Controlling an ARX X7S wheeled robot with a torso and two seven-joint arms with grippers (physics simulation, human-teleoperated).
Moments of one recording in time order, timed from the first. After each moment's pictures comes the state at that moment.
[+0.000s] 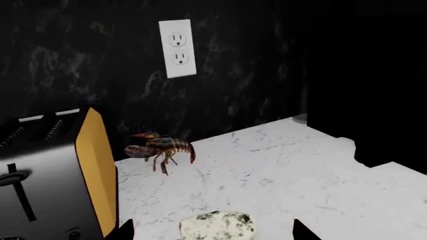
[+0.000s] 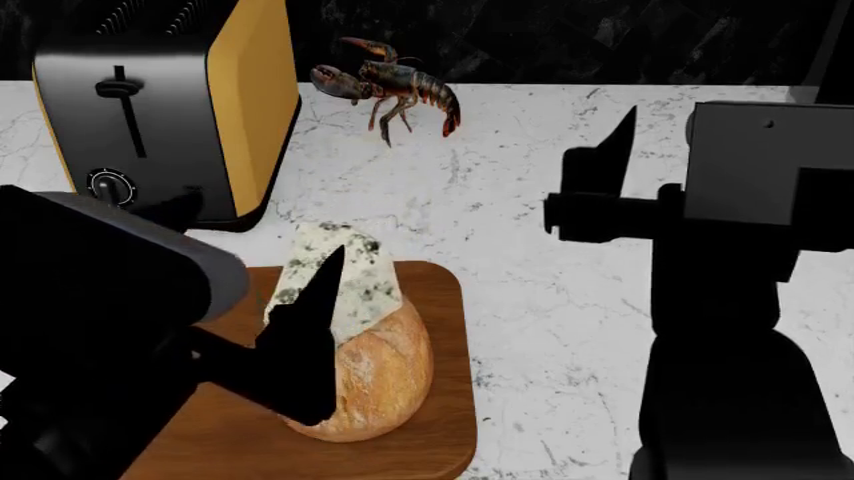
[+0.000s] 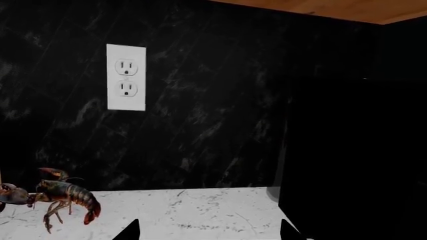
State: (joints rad) left arm -0.78 -0.08 0.11 0.78 -0.80 -1.50 -0.43; right arm 0.76 0.16 0.00 -0.32 0.05 0.93 0.13
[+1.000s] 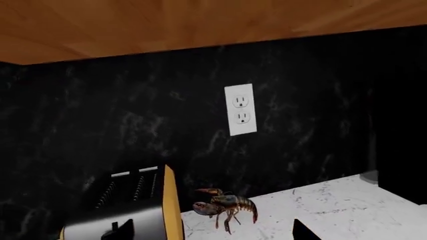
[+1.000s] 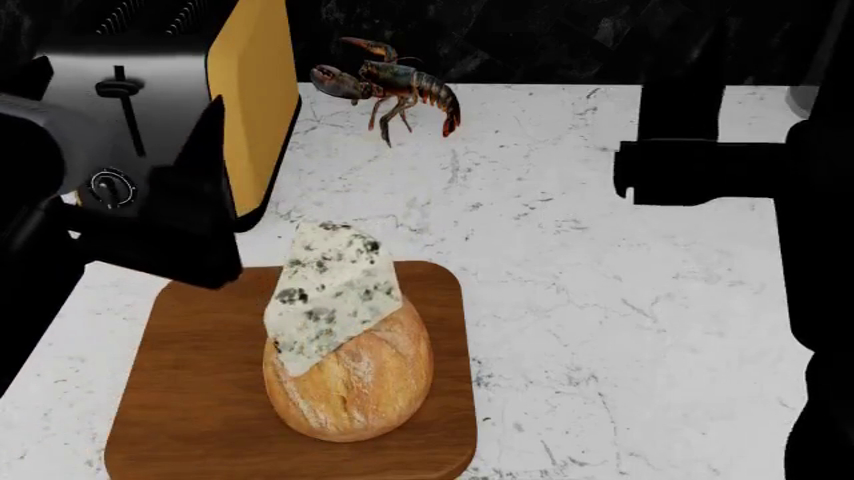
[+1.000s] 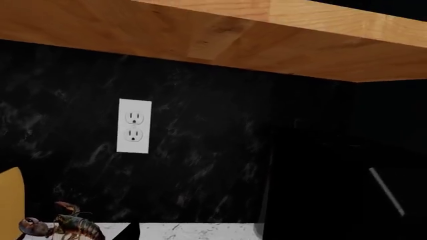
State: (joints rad) left arm -0.95 -0.24 0.10 0.74 -0.98 -1.38 -0.68; right arm 0.99 0.40 0.17 -0.74 0.68 1.51 0.42
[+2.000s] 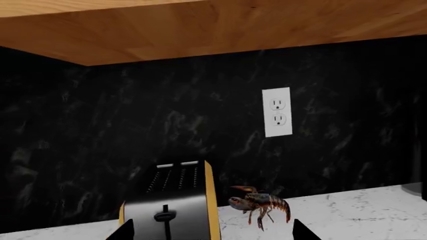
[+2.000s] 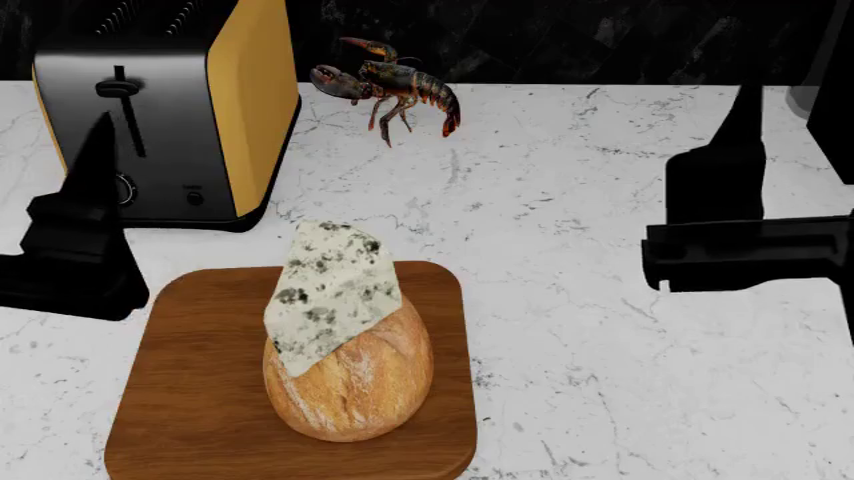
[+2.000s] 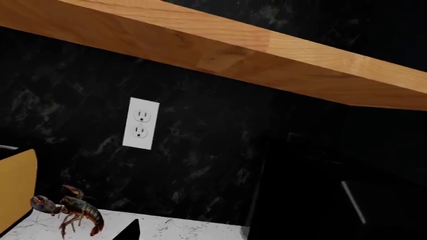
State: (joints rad) left arm -0.95 -0.32 -0.08 0.82 -1.46 -1.47 -1.11; right arm 1.04 0.73 0.21 -0.74 1.66 1.44 1.08
